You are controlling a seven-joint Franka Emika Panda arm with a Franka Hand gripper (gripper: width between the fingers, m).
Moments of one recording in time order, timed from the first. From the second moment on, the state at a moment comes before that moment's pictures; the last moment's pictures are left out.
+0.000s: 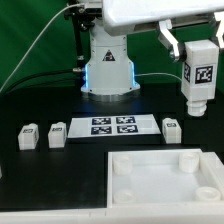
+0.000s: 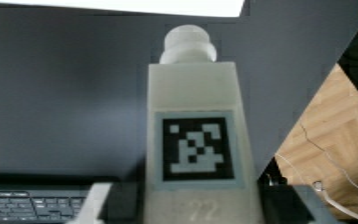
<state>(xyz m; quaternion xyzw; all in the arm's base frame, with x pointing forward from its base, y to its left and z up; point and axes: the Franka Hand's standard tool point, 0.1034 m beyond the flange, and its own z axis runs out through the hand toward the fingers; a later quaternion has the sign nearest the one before) 0.624 0.092 0.218 -0.96 -0.05 -0.26 0.05</state>
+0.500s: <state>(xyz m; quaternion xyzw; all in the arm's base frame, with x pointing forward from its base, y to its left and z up) 0.629 0.102 0.178 -0.95 -0.04 -0.30 0.06</state>
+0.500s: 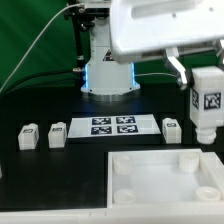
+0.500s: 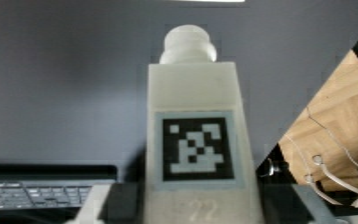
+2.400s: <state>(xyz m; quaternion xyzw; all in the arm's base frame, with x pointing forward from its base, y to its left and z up) 0.616 0.111 0.086 -0.96 -0.04 -0.28 0.06</state>
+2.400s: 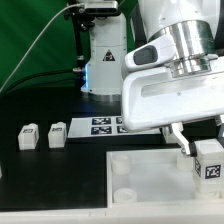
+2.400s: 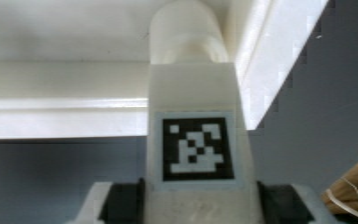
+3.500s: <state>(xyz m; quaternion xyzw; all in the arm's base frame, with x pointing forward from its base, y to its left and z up) 0.625 0.112 0.098 -0.97 -0.04 -0.23 0.06</state>
